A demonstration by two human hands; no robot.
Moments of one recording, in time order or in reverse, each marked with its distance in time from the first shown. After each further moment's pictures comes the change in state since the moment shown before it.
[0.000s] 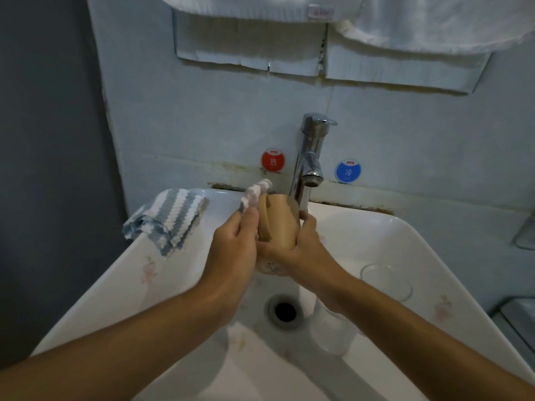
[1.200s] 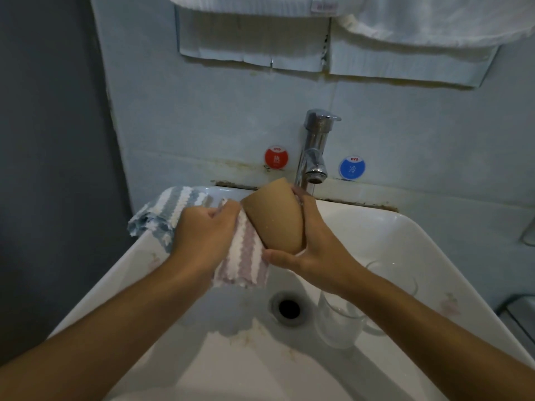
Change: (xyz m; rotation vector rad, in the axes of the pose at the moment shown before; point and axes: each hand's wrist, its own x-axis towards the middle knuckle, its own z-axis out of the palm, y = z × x) left_hand 0.012 0.025 -0.031 0.269 0.267 -0.120; right_hand 0.001 0.003 -0.019 -0.169 -0.062 -0.352
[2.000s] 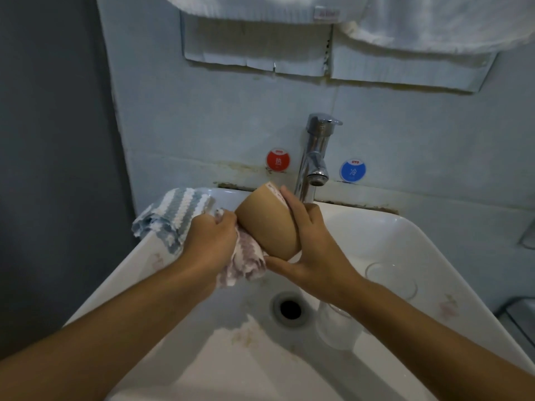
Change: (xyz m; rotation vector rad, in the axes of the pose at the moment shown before) left_hand 0.002 -0.007 0.005 0.043 -0.009 -0.092; right_hand -0.007 -0.007 0.008 -0.295 0.072 -0.108
